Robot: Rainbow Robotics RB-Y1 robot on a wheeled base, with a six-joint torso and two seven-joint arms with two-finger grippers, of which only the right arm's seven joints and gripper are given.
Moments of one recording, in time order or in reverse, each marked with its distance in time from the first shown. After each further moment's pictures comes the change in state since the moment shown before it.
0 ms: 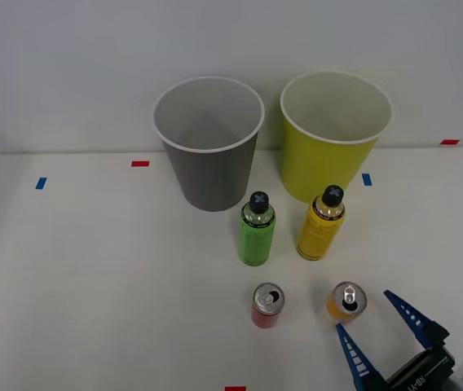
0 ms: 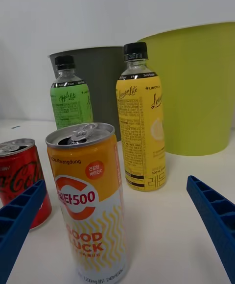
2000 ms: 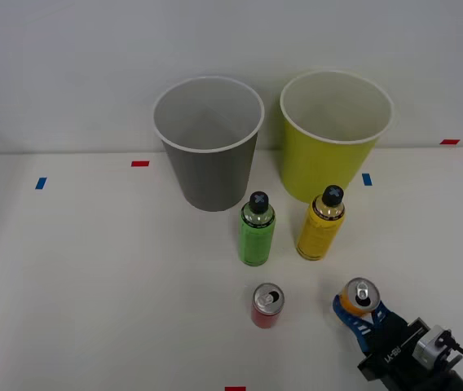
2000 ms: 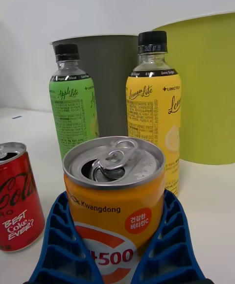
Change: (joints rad) arm -0.053 -0.026 0.032 -0.092 0.002 0.163 0.008
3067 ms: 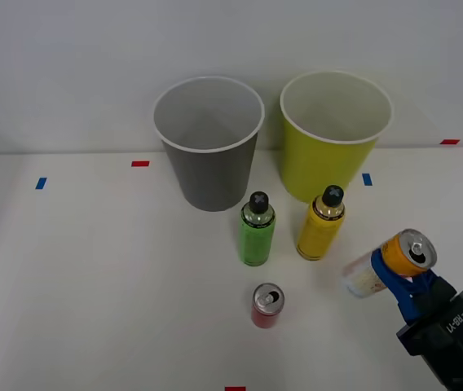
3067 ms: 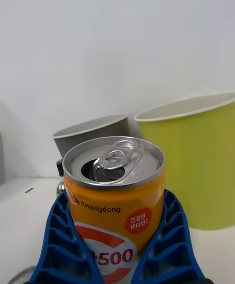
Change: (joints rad) arm 0.153 -0.196 -0.055 -0.476 -0.297 0.116 -0.058
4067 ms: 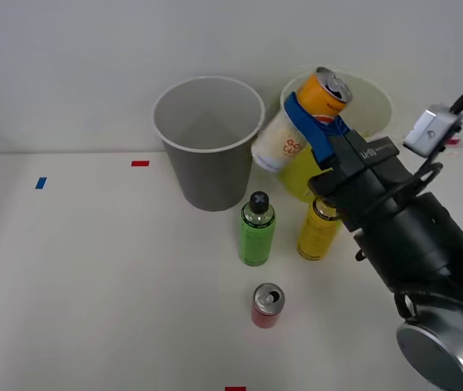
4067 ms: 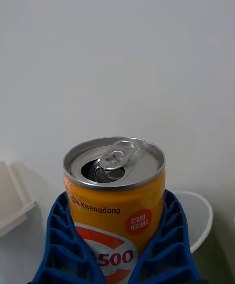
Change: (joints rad) arm -0.480 0.291 -0.004 -0.295 -0.163 0.736 0.008
